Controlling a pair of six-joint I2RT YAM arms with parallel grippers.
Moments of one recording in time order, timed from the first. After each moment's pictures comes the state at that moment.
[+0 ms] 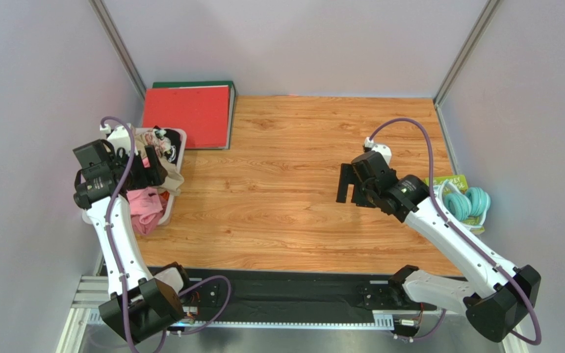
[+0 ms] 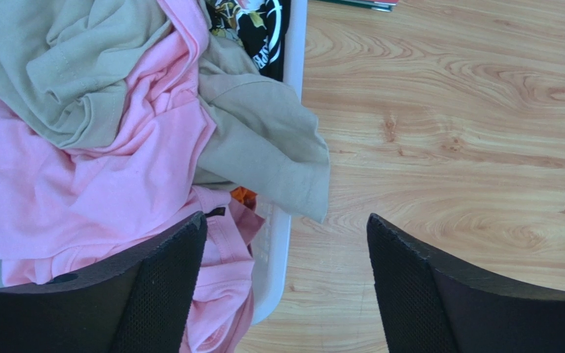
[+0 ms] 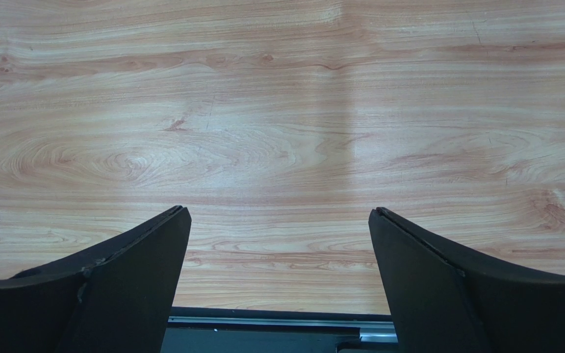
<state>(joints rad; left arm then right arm) 0.51 1.03 1.11 -0.84 0.46 0.18 0.62 1.09 1.04 -0.90 0.31 0.62</state>
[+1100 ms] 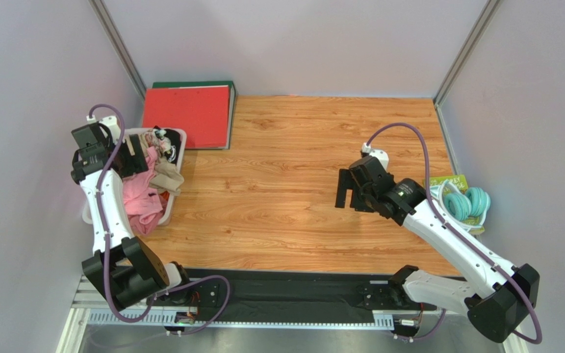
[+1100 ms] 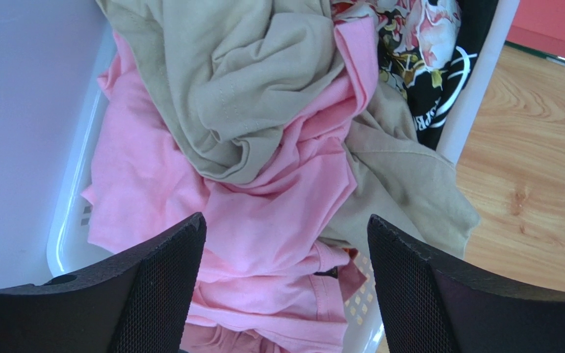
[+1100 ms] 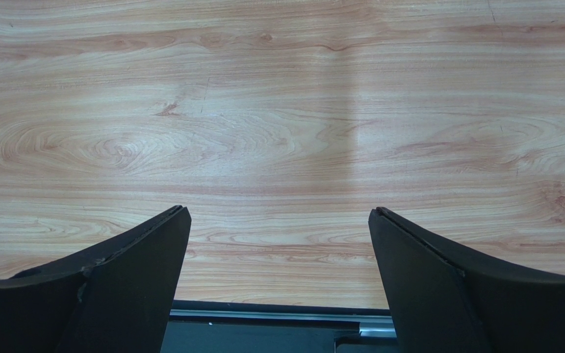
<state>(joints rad) 0.51 1.26 1.19 -0.72 0.15 0.14 0.64 1.08 0.99 -0.89 0.30 0.64</state>
